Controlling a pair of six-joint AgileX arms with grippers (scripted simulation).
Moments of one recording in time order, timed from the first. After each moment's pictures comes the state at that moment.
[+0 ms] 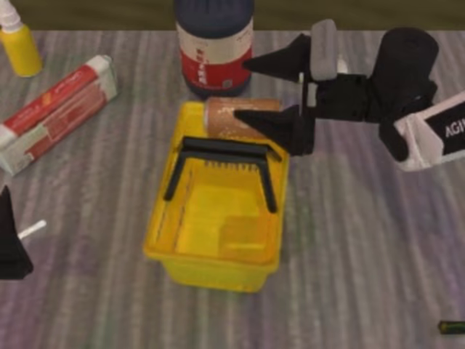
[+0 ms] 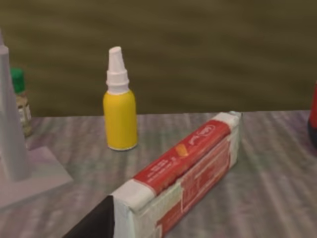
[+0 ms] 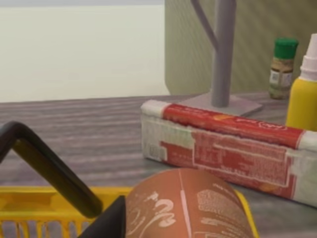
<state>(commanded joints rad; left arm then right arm) -0.02 0.05 0.05 -0.05 0.01 0.03 0.32 2.28 1.25 1.05 -1.10 0.02</state>
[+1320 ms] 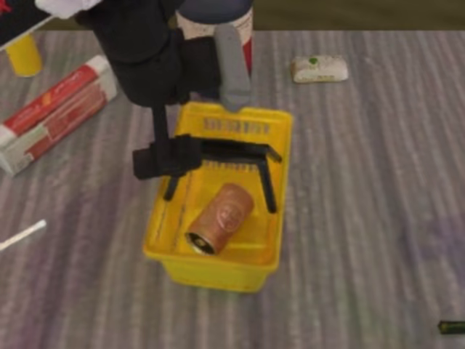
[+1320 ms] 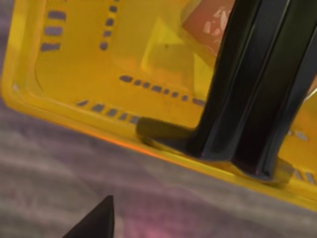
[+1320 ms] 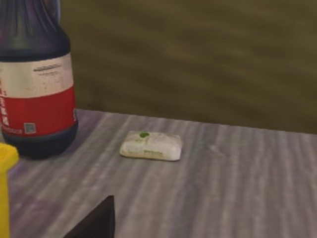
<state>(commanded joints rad) -0.58 1.83 1.74 -1.29 0.03 0.88 0.06 0.37 0.14 0.15 -0.17 0.00</state>
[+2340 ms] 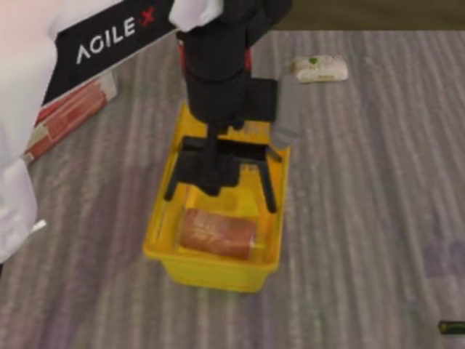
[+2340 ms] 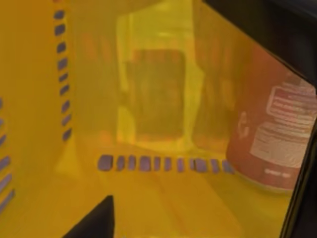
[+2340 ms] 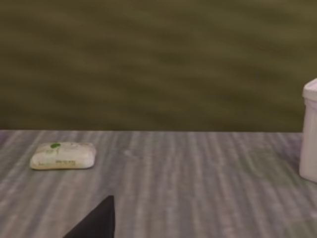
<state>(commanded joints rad) -0.66 2.17 2.02 -1.42 0.00 1.04 0.01 0.00 0.00 0.00 0.00 0.00</state>
